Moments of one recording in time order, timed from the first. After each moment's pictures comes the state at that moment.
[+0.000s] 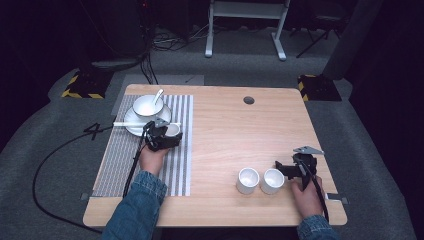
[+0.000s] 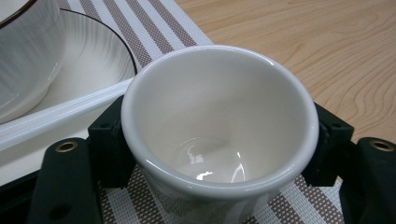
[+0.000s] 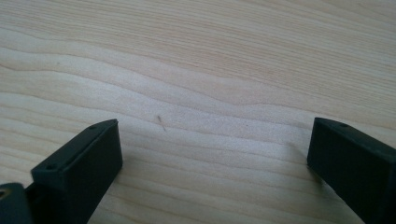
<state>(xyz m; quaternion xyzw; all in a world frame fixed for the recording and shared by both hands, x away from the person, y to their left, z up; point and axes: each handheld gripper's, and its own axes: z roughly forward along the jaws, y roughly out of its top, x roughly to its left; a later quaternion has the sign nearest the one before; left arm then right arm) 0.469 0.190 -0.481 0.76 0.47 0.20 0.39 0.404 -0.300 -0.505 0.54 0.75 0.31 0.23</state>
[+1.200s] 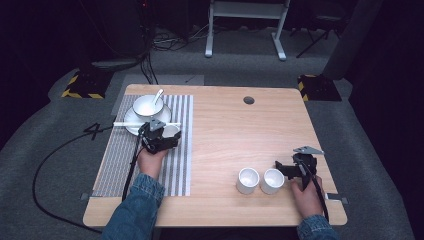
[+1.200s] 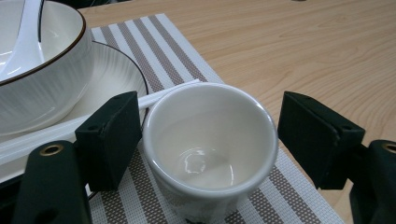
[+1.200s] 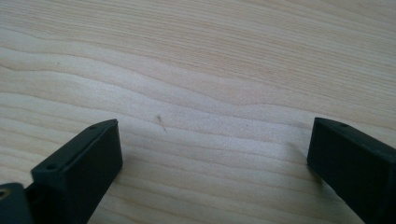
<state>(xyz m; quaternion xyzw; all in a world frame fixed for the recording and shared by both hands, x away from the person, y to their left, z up) 0.445 0.194 -0.462 0.74 0.47 0.23 0.42 0.404 -0.300 -0.505 0.54 0.75 0.31 0.23</state>
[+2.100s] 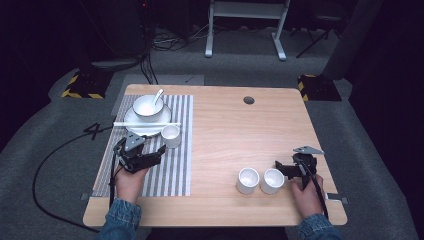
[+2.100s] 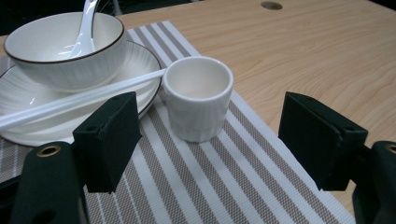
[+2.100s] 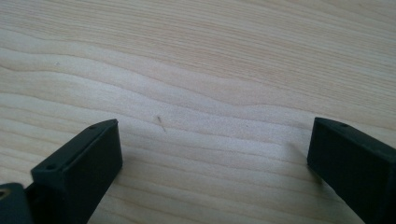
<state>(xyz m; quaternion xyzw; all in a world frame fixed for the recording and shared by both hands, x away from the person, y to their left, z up) 0.360 0.233 -0.429 0.73 0.47 0.25 0.43 0.405 -0.300 -0.505 0.54 0.75 0.31 0.23</state>
